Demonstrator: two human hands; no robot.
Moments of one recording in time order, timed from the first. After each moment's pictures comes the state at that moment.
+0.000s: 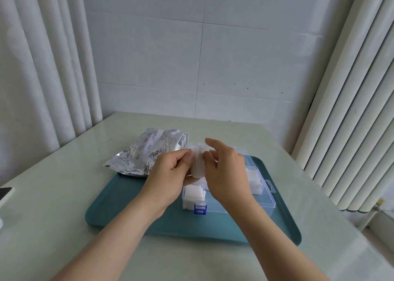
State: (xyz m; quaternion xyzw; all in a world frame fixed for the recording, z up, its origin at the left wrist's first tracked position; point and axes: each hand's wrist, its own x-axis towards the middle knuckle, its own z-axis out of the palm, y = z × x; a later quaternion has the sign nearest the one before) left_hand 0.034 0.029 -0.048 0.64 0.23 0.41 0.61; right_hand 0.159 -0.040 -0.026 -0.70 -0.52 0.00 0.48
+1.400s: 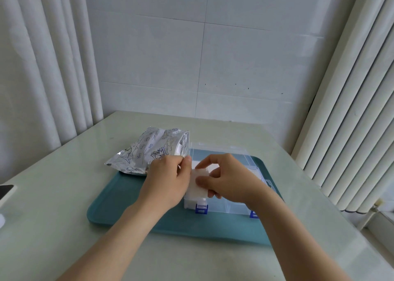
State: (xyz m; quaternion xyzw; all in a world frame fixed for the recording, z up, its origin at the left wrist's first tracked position) left_hand 0.028 0.037 -0.054 0.79 0.40 0.41 0.22; right_hand 0.183 -0.056 -0.013 -0.70 -0.57 0.26 0.33
